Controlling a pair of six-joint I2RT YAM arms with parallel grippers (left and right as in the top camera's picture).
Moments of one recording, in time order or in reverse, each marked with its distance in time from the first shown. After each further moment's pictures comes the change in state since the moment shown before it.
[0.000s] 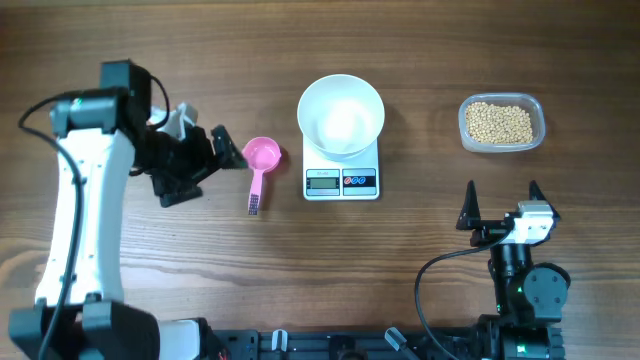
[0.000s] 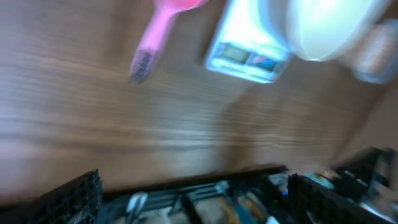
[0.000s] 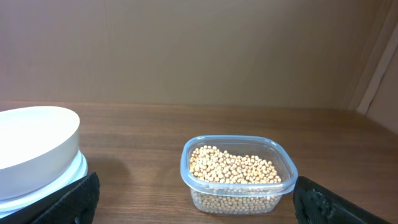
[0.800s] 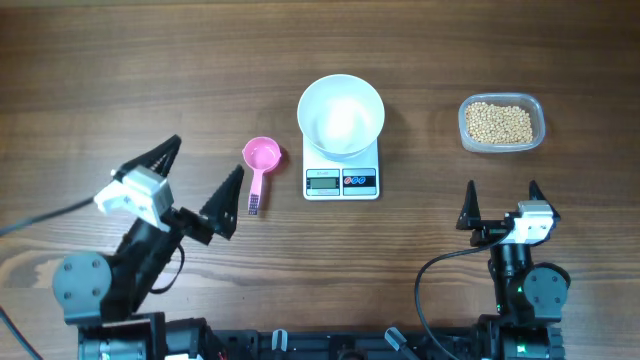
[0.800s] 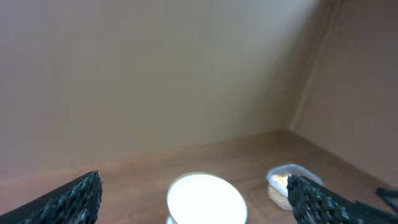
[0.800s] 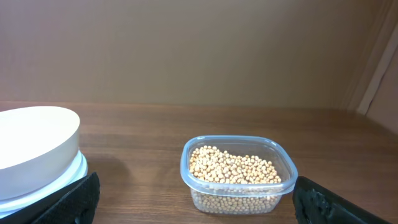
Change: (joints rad) left arm 0.026 -1.077 -0.811 1.392 0.164 0.102; right arm 0.000 0.000 0.000 0.000 0.000 0.000
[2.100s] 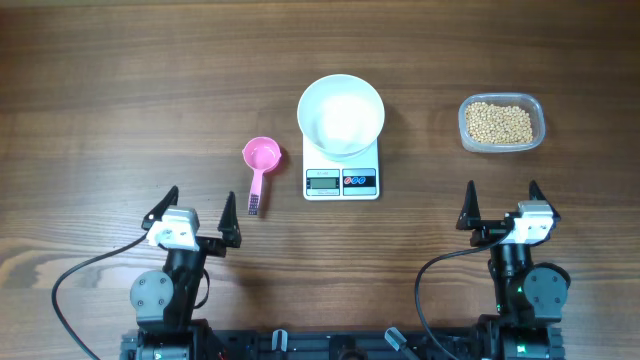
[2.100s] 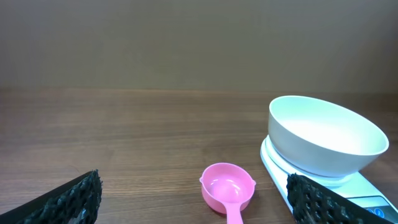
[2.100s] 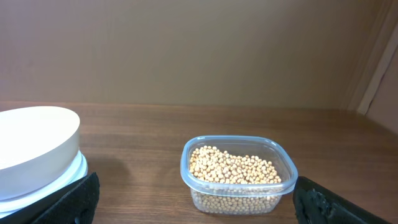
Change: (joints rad) left arm -0.057 -0.455 -0.637 0.055 -0.429 0.118; right arm 0.000 0.000 0.000 0.000 0.000 0.000
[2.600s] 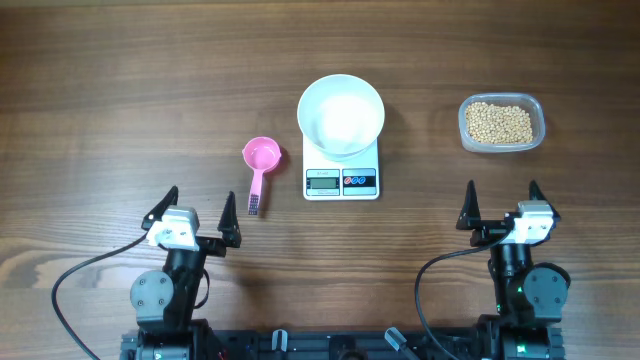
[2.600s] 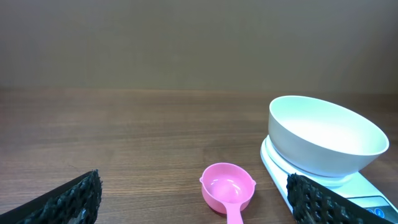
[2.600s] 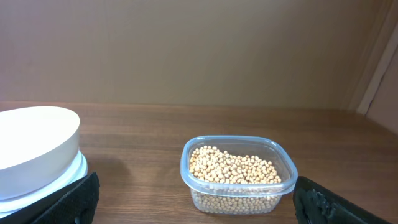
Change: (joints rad) left arm 0.000 0.000 0.000 -0.001 -0.006 0.000; right arm 0.000 0.000 0.000 0.000 0.000 0.000
